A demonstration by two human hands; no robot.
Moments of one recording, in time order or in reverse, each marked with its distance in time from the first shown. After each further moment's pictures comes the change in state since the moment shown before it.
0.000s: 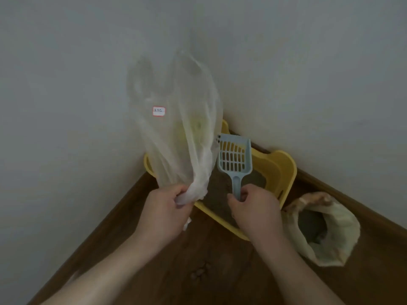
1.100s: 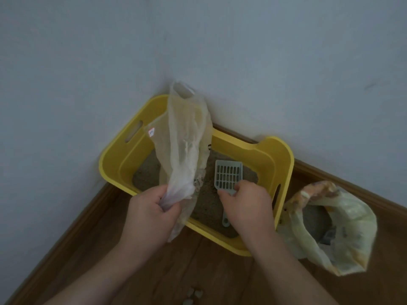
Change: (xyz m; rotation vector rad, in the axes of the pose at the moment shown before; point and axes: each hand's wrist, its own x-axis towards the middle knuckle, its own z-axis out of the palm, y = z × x) left_hand 0.044 -0.072 0.073 0.053 0.132 0.161; right_hand 0.067 0.059 0.078 -0.053 0.149 0.026
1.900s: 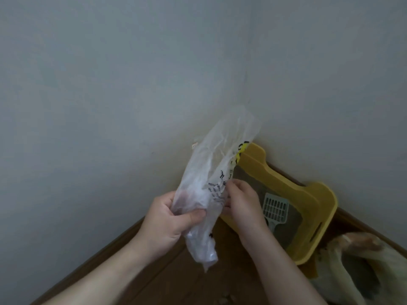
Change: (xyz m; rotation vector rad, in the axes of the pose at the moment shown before) left_hand -0.098 0.058 -0.142 -0.764 0.090 -0.184; right_hand -0.115 -0.129 -0.057 1.044 -0.449 -0.058
